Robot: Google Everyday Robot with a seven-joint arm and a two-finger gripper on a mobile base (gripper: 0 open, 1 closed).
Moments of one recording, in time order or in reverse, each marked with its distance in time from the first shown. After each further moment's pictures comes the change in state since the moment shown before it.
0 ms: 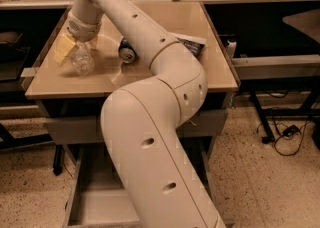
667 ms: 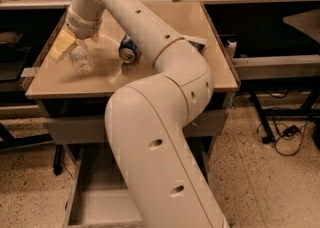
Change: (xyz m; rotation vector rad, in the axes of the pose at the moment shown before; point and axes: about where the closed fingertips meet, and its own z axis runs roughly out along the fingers) arm -0.002 0.008 -0.014 0.004 -0.019 -0.027
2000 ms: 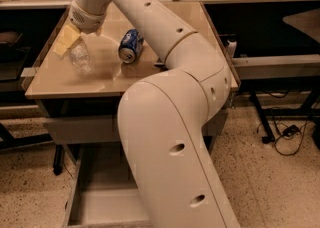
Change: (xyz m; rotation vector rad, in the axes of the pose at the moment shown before) arm 0.008 0.002 -0.031 0.040 -0.030 -0.062
